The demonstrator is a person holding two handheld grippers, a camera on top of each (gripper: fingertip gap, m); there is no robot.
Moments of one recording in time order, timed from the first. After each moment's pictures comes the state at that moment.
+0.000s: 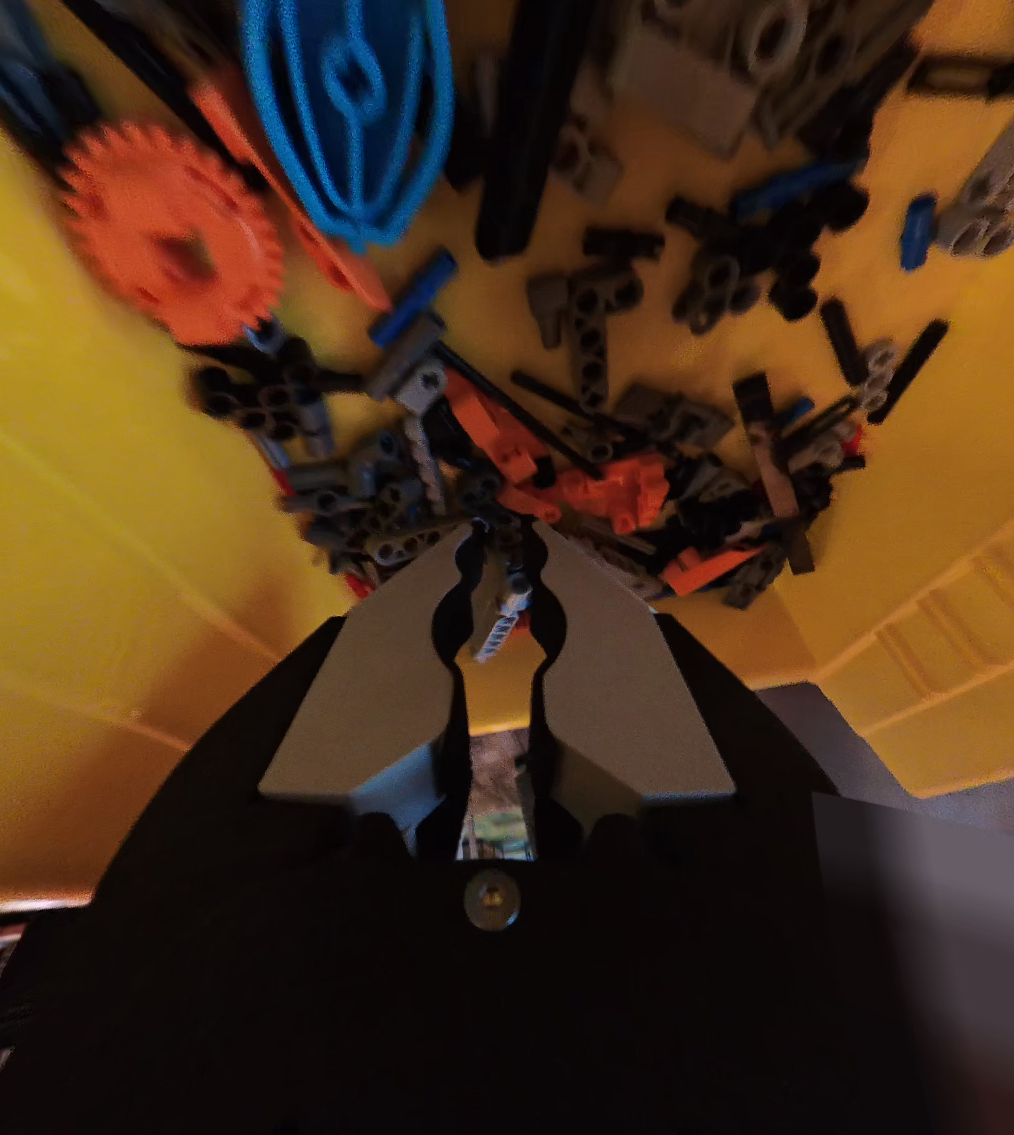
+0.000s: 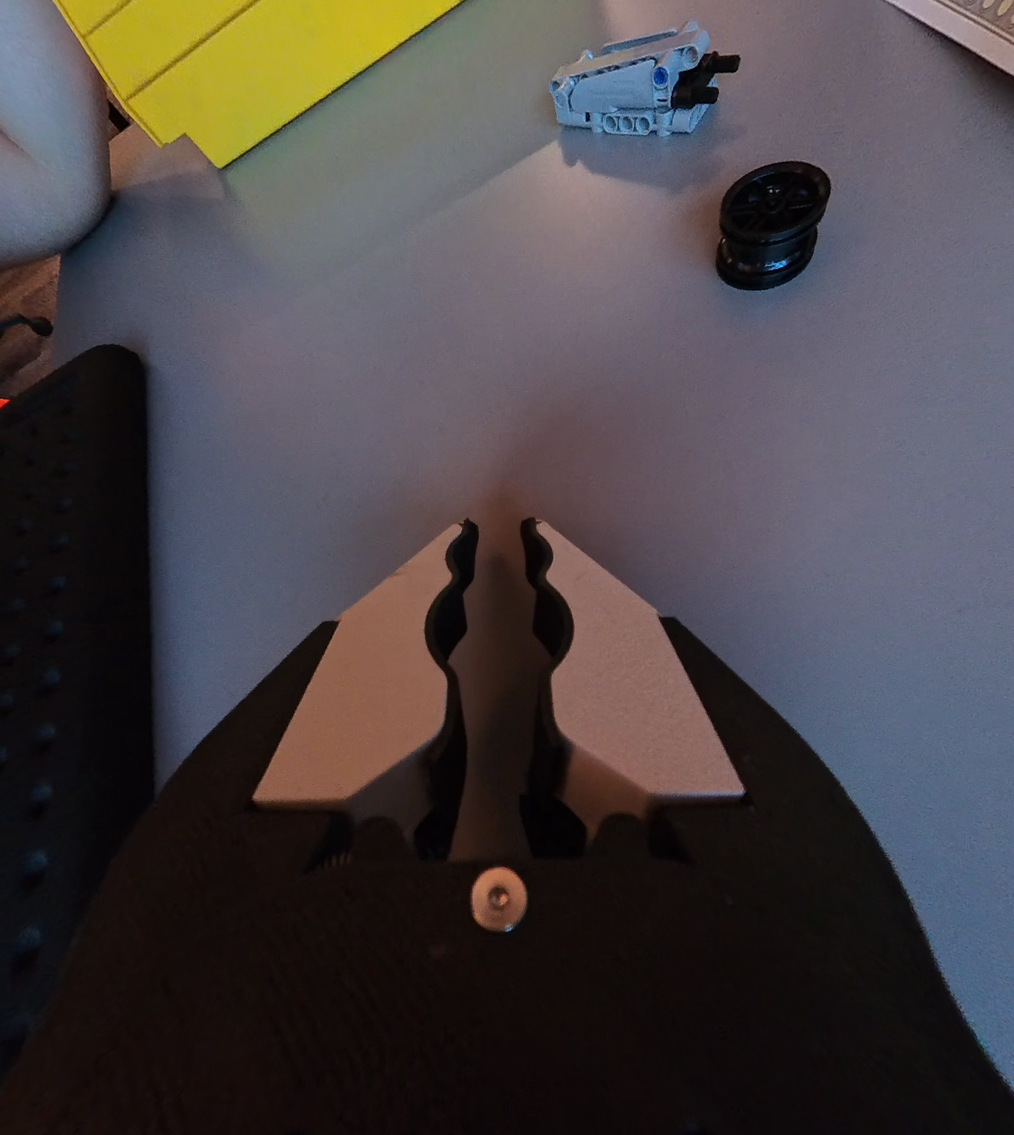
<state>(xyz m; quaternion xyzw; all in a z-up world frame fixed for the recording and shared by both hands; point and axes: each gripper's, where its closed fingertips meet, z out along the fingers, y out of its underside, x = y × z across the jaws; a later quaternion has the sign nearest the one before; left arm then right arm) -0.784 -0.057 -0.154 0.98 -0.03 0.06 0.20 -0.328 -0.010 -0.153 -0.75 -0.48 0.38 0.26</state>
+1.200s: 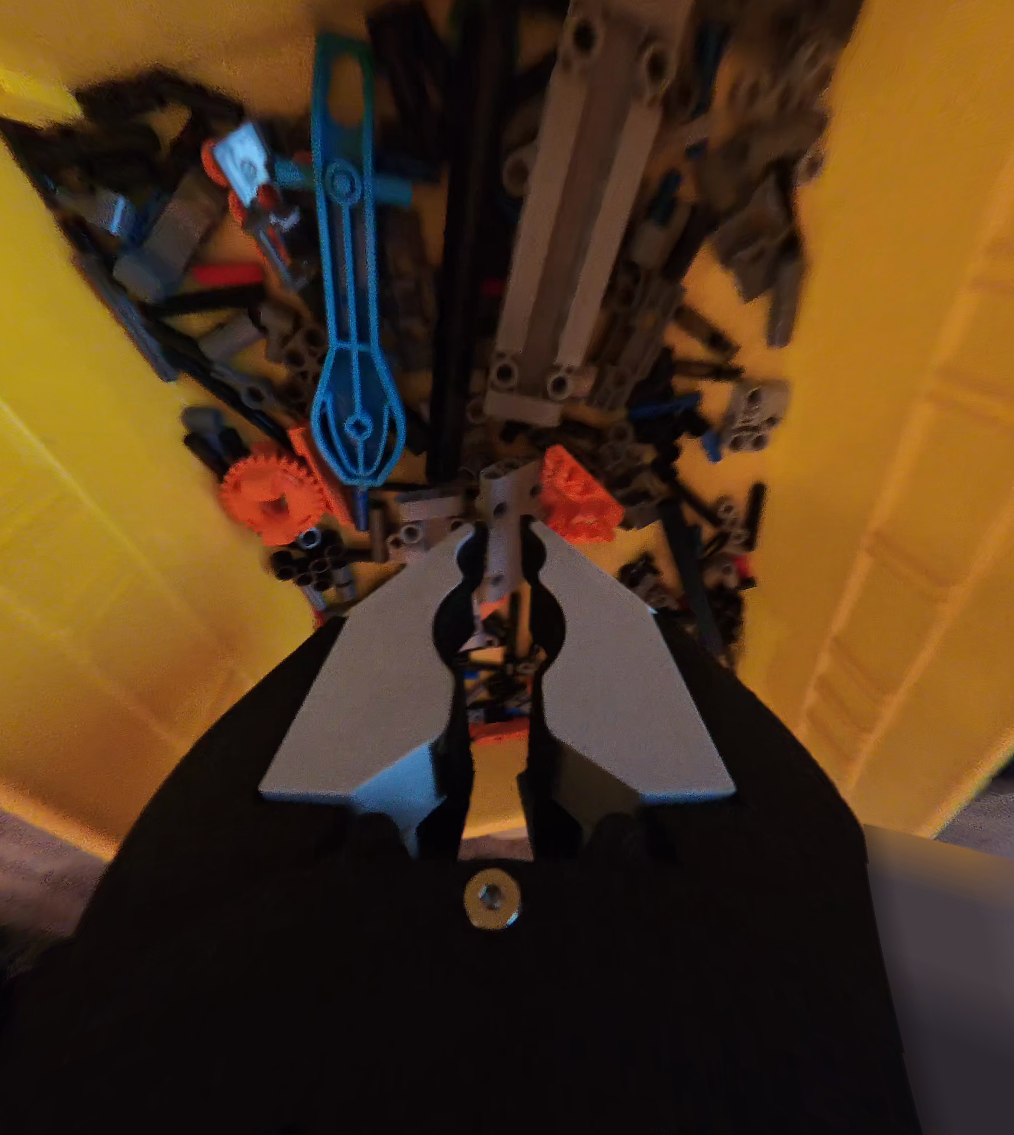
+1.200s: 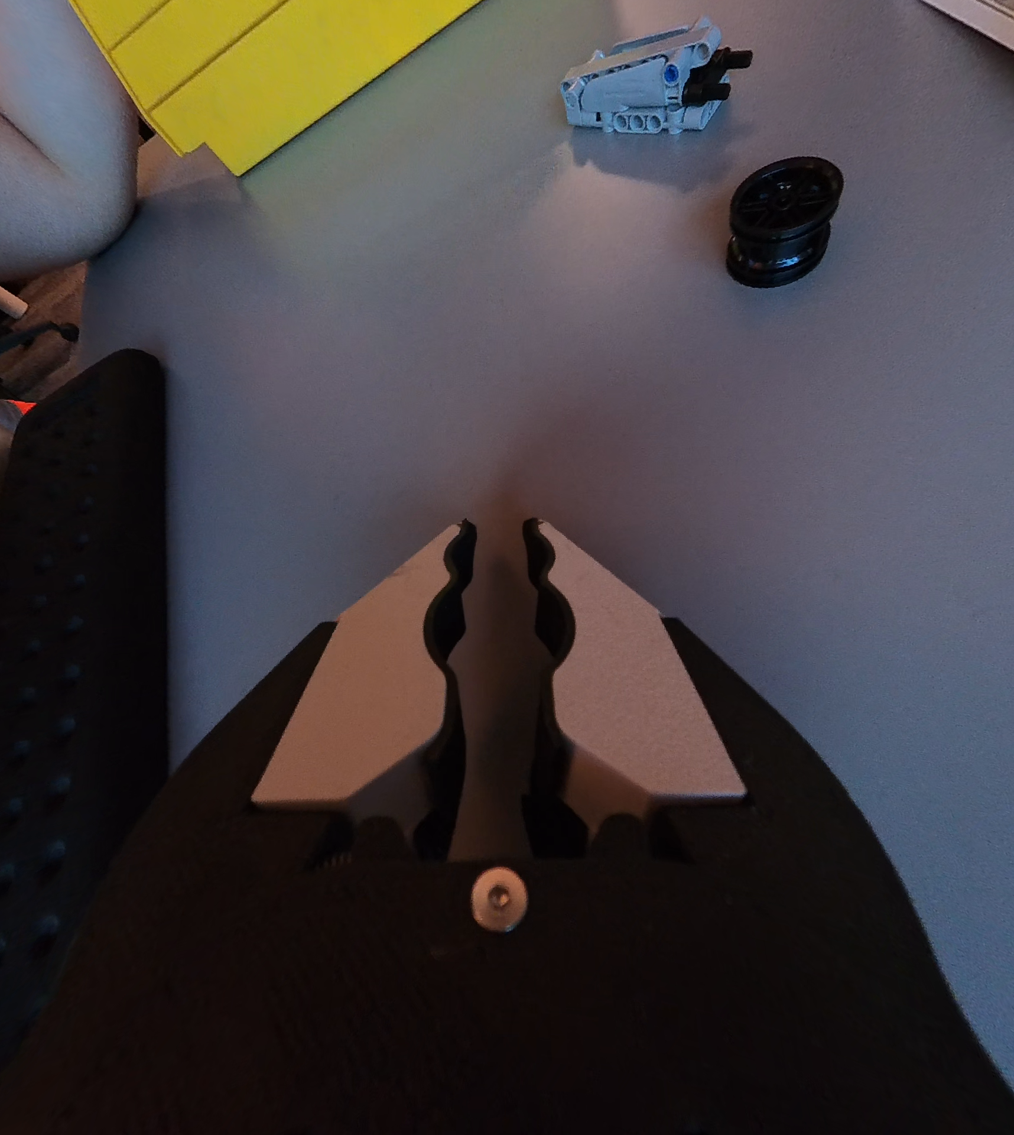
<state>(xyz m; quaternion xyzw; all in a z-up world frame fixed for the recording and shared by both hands) -0.766 0.010 -0.142 0.99 -0.08 0.05 0.06 -0.328 -0.012 -0.152 -0.74 -0.48 0.40 0.25</state>
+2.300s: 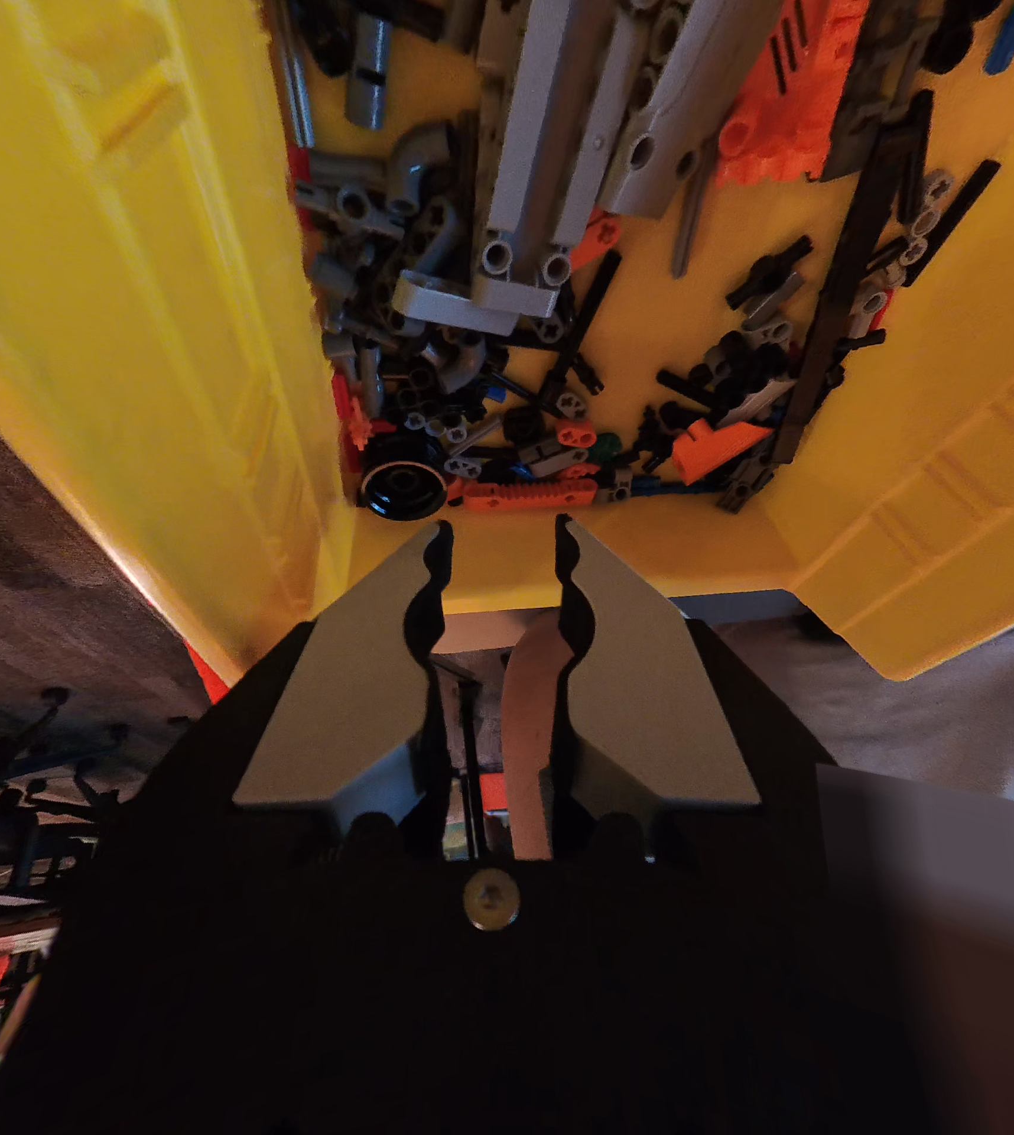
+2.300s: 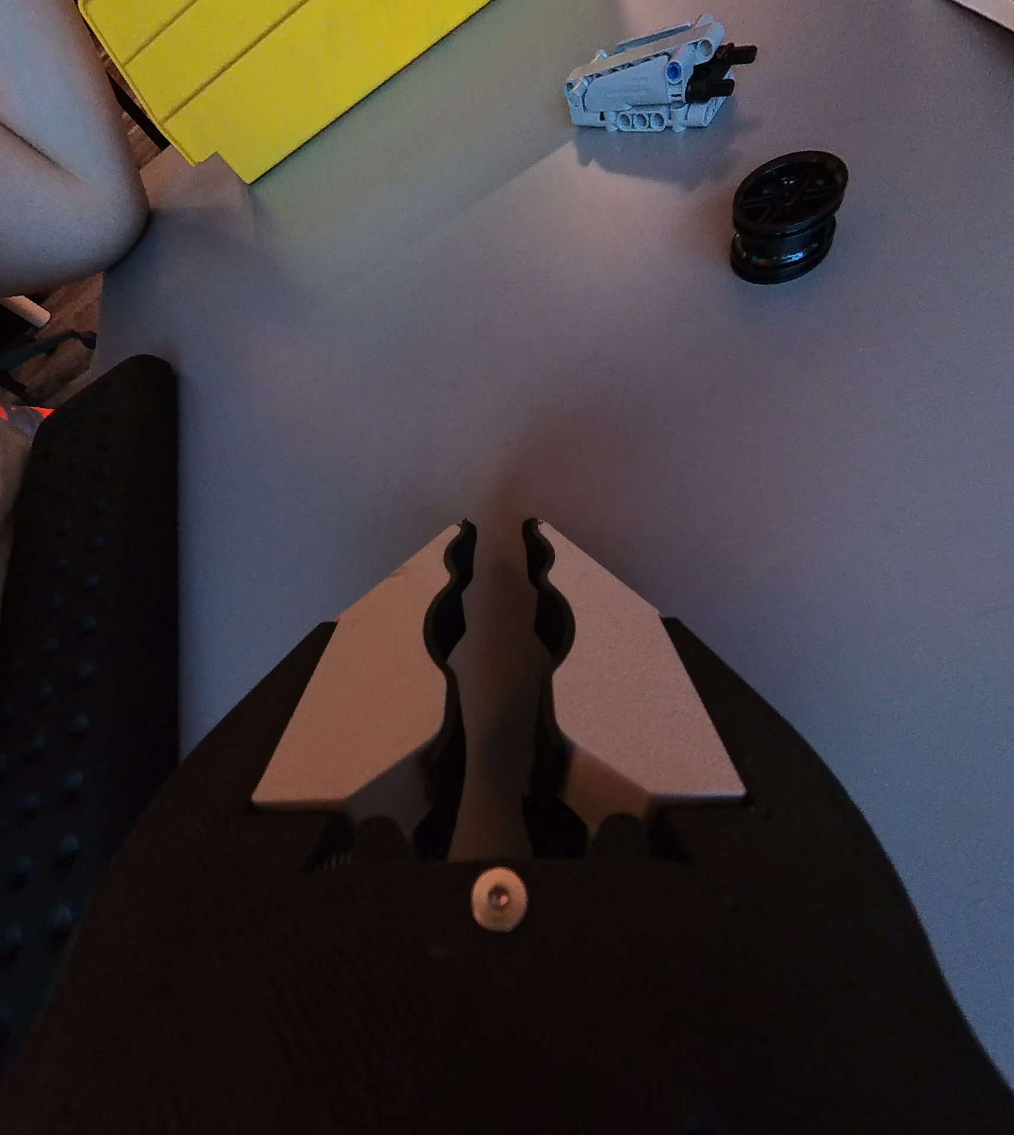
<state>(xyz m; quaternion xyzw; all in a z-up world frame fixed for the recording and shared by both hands) -0.793 -0.105 -0.120 0.98 0.07 0.09 0.18 -0.328 -0.013 -0.151 -0.74 -0.47 0.40 0.25</state>
